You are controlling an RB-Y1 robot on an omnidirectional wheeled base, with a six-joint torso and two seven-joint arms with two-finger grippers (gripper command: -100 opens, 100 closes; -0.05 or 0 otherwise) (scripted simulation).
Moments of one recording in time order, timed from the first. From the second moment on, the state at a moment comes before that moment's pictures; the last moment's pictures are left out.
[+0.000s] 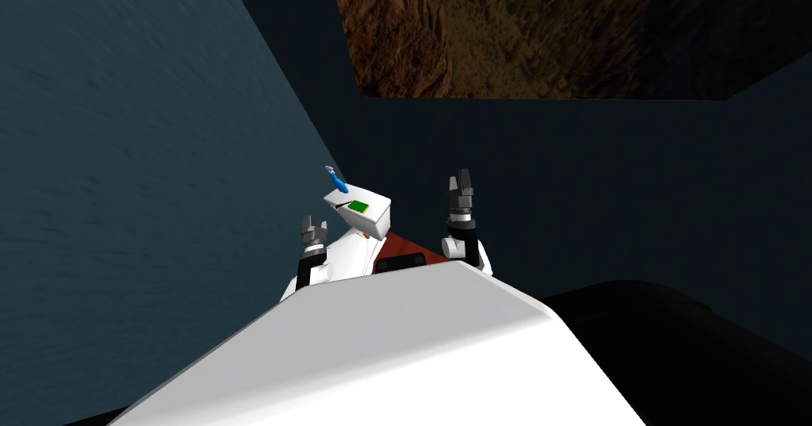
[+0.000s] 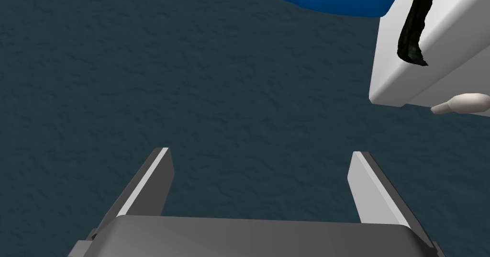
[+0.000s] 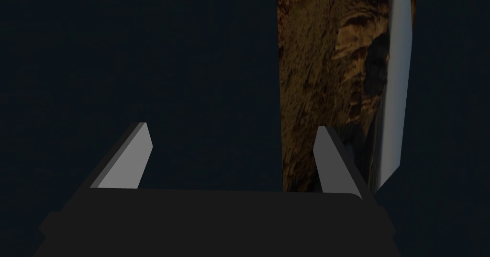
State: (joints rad) left arm 0.30 0.20 0.19 -1.44 0.15 -0.59 0.20; right arm 0.48 -0.01 0.07 -2.24 0.06 -0.52 0.16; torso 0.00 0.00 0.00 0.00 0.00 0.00
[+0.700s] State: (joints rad) left arm 0.21 0.21 0.24 -1.29 0.16 -0.57 0.20; right arm 0.48 -0.01 0.07 -2.24 0.06 -0.52 0.16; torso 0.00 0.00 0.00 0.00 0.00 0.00
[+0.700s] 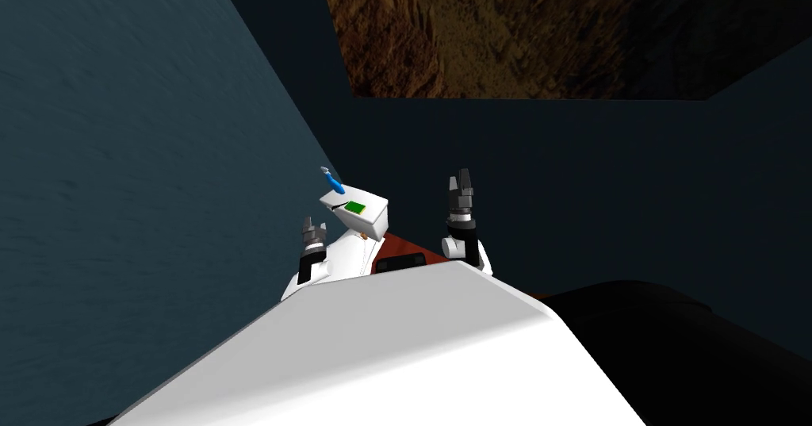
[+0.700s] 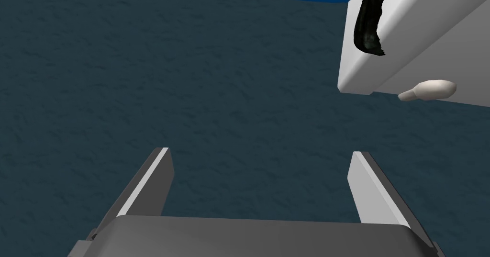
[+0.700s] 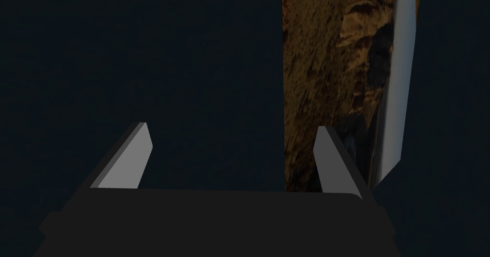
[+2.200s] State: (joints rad) left arm -0.05 0.24 0.36 -0.91 0.16 -0.54 0.16; right arm 0.48 -0.01 0.07 -2.24 0.06 -0.52 0.16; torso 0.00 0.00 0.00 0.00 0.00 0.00
